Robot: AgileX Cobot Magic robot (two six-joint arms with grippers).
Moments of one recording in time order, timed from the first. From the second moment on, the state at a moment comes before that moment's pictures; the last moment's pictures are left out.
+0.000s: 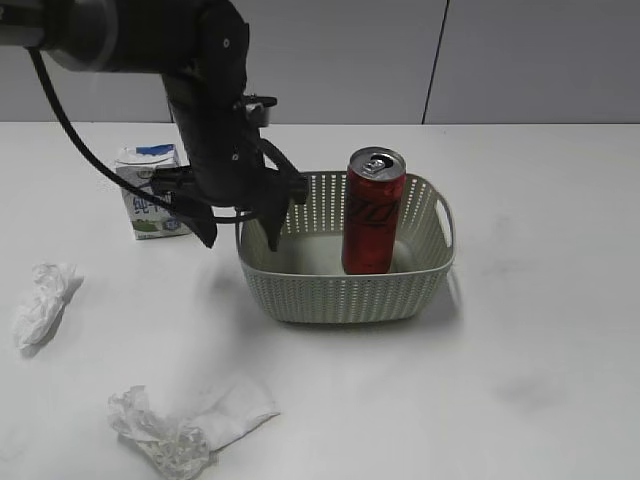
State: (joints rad) left arm -0.60 2.12 -1.63 -0.07 1.05 -0.37; right arm 0.06 0.00 -0.42 0.06 0.95 -0.10
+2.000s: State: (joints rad) left arm -0.02 0.69 -0.70 -0.06 1.12 0.03; right arm 0.06 0.00 -0.42 0.05 0.95 -0.10
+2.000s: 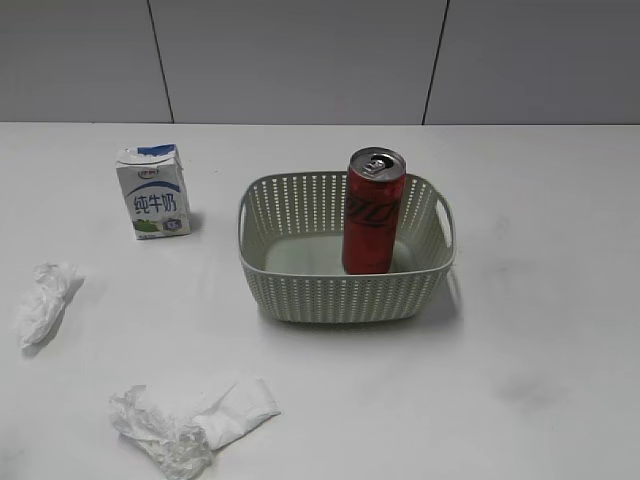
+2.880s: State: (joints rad) left arm -0.02 0.02 -0.50 -0.06 1.09 0.03; right arm 0.06 0.00 -0.42 0.04 0.95 -0.10
